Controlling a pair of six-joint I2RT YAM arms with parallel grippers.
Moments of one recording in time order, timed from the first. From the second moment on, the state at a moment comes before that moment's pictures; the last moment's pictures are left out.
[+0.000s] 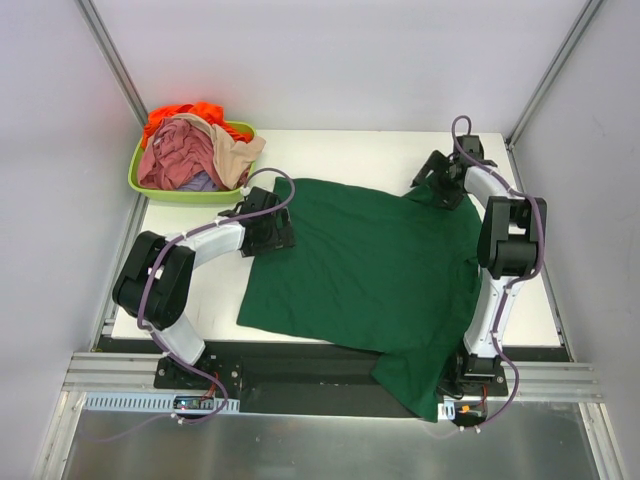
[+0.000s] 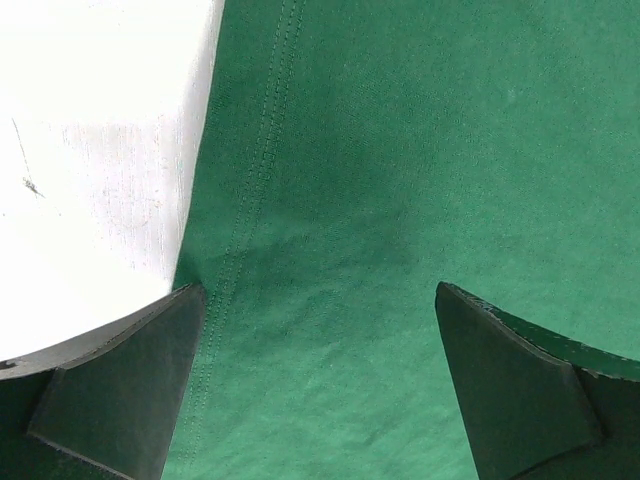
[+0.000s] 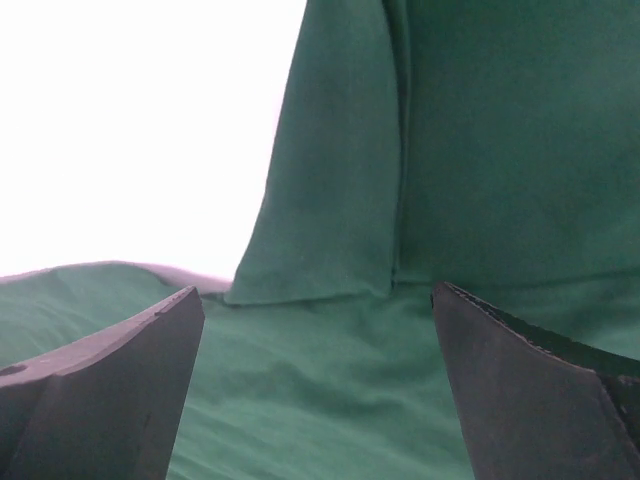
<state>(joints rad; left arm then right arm) -0.42 1.67 0.95 -0.33 -0.07 -0.63 0.00 2.09 1.59 -0.50 -0.15 0.58</state>
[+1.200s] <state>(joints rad) -0.42 1.64 0.92 -0.30 -0.09 -0.65 -0.01 2.37 1.87 -0.25 -0.30 0.77</state>
